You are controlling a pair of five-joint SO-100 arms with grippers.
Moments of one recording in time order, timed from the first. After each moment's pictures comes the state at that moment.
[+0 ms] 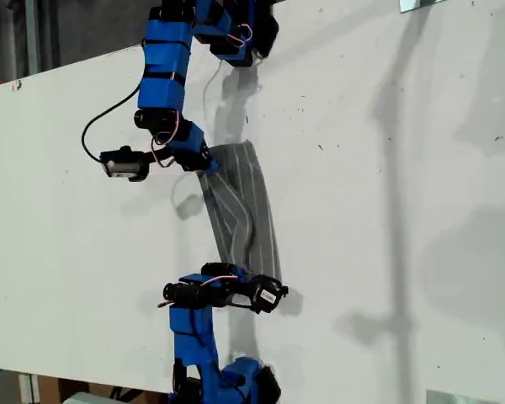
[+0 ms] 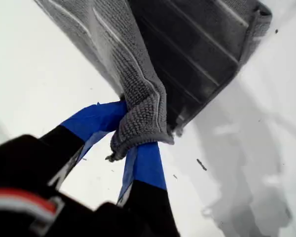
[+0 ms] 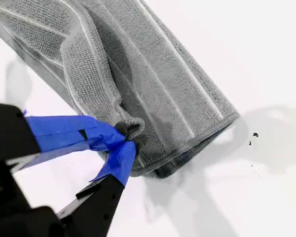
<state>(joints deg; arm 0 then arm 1) -6.2 76.7 70.3 93.7 -89.0 12.0 93.0 89.0 80.7 56.6</state>
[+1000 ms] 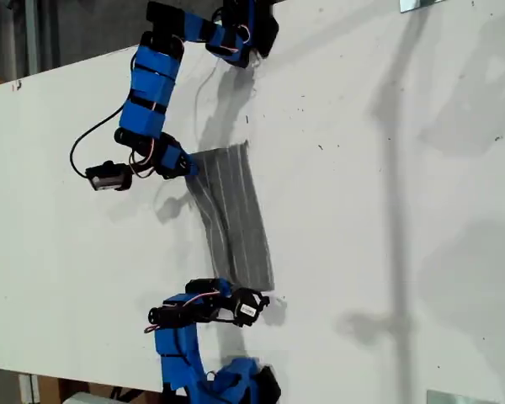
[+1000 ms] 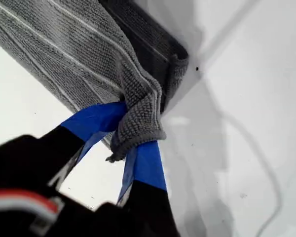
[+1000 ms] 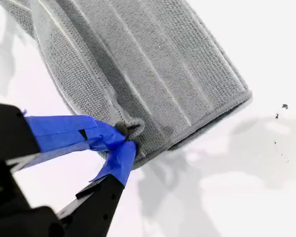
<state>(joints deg) -15.3 93.6 94.7 84.4 -84.8 25.4 77.5 76.3 83.8 43.0</state>
